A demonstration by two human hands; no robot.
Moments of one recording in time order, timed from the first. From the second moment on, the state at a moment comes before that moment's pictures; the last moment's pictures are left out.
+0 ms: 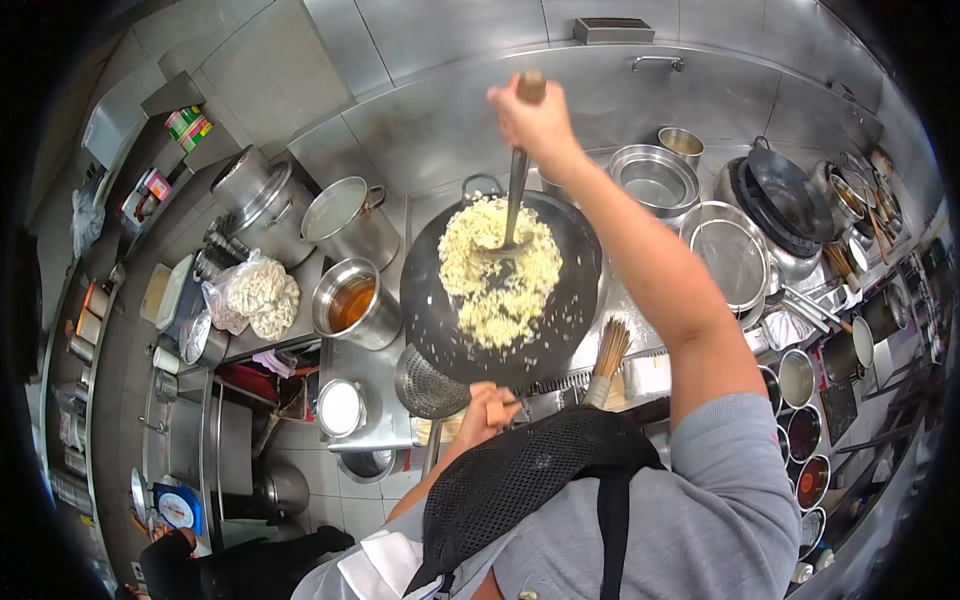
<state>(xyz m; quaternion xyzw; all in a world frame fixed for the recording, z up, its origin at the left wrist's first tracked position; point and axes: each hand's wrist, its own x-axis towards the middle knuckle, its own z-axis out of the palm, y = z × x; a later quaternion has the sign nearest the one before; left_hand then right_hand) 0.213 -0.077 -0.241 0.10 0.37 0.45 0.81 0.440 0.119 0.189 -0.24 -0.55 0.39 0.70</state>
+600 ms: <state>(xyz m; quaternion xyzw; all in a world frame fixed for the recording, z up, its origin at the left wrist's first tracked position) 0.238 -0.003 -0.160 0.12 0.33 0.49 0.80 0.385 0.102 0.164 -0.30 -0.60 0.37 0.65</state>
